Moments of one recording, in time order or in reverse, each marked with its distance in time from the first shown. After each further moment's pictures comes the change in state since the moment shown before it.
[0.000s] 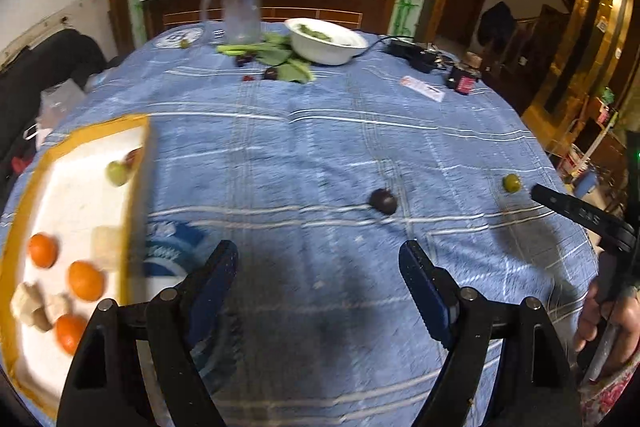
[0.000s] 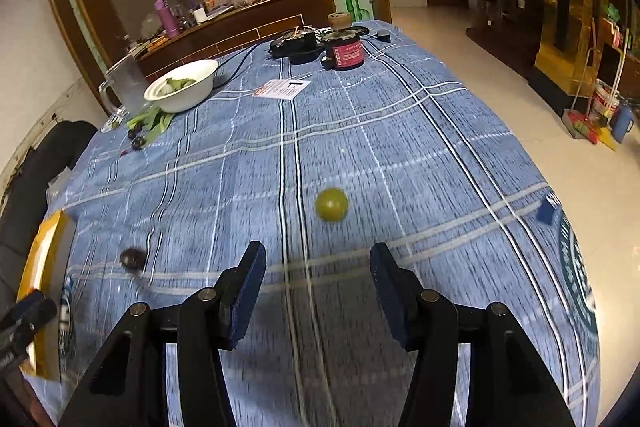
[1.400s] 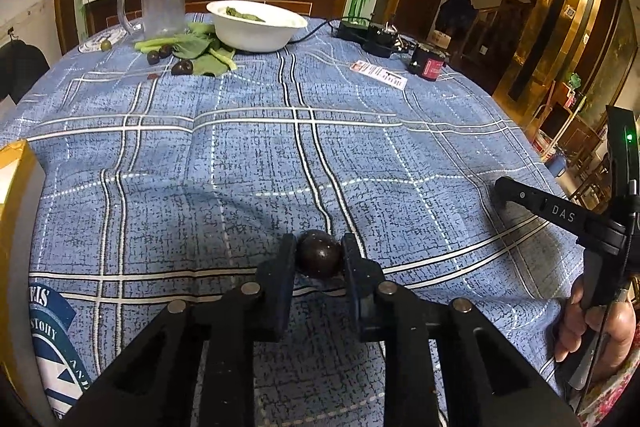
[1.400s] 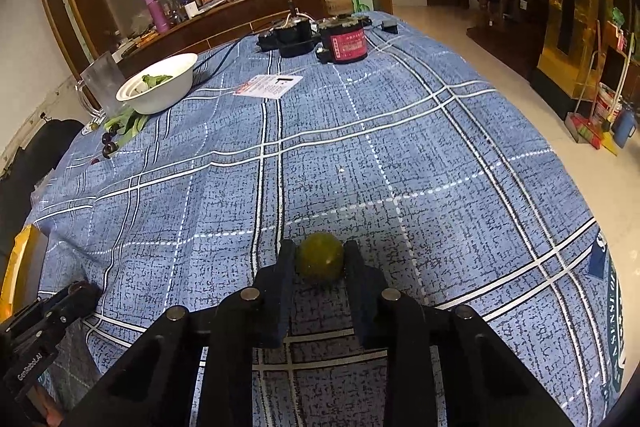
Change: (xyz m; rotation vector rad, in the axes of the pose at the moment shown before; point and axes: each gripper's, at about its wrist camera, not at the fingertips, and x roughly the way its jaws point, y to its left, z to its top) left arm 0.082 -0.037 0.018 0.063 -0.004 -0.144; right arm 0.052 -0.006 0.016 -0.020 -0.008 -0.024
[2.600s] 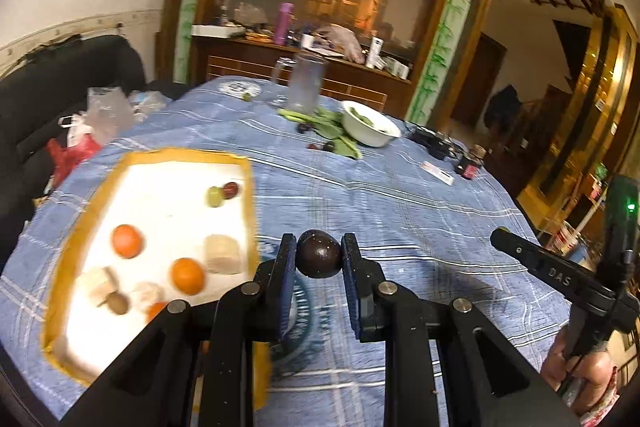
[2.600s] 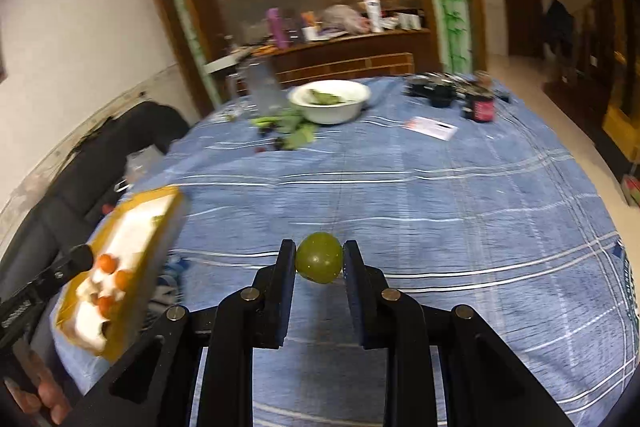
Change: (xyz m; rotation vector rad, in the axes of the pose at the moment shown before) left arm -0.205 0.097 -0.057 -0.218 -0.280 0.154; right arm -0.119 0.150 -0.050 -0.205 -0.122 0.275
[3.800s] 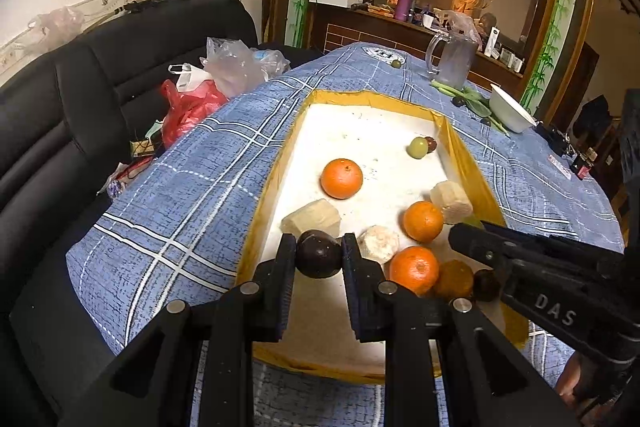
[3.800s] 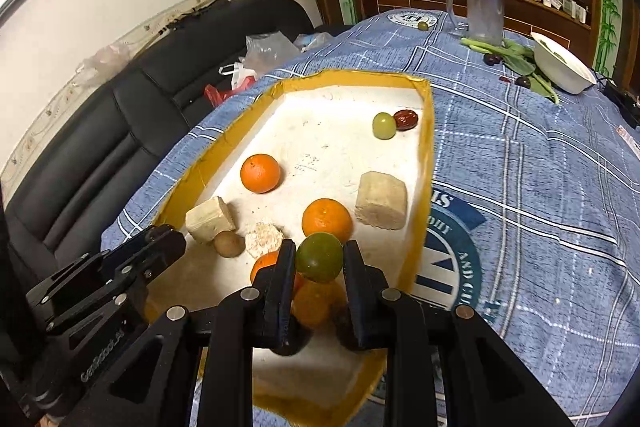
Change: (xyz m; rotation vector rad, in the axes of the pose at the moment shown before) left arm -0.012 0.143 -0.041 -0.126 0.090 0.328; right arm 0.107 0.240 -0.055 -0.284 0.290 0.267
